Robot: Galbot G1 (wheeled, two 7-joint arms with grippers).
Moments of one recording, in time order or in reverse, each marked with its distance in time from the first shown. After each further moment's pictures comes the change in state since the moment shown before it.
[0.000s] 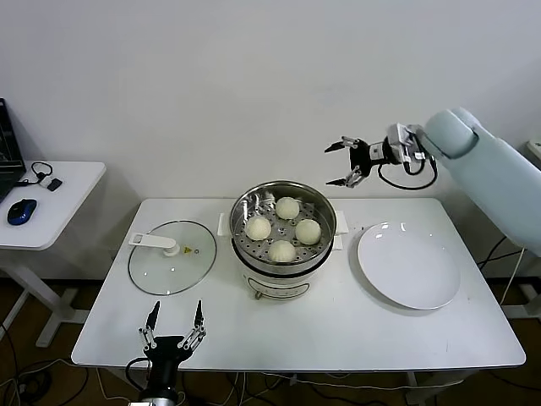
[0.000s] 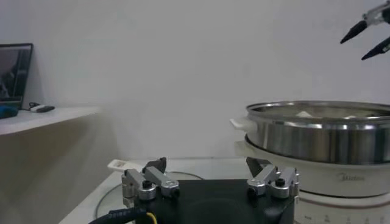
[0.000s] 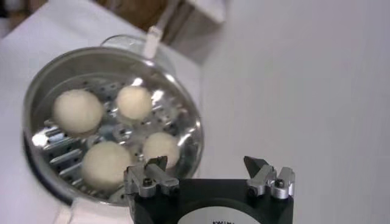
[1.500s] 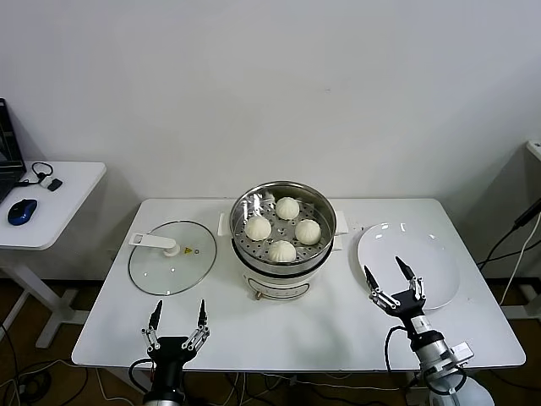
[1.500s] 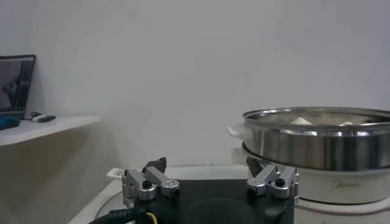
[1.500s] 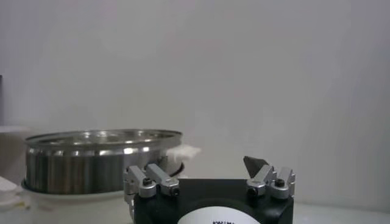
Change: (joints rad) left arm 0.014 -0.024 0.023 -0.009 0.053 -0.026 -0.024; right arm -1.624 0.399 1.055 0.542 0.165 0.273 0.726
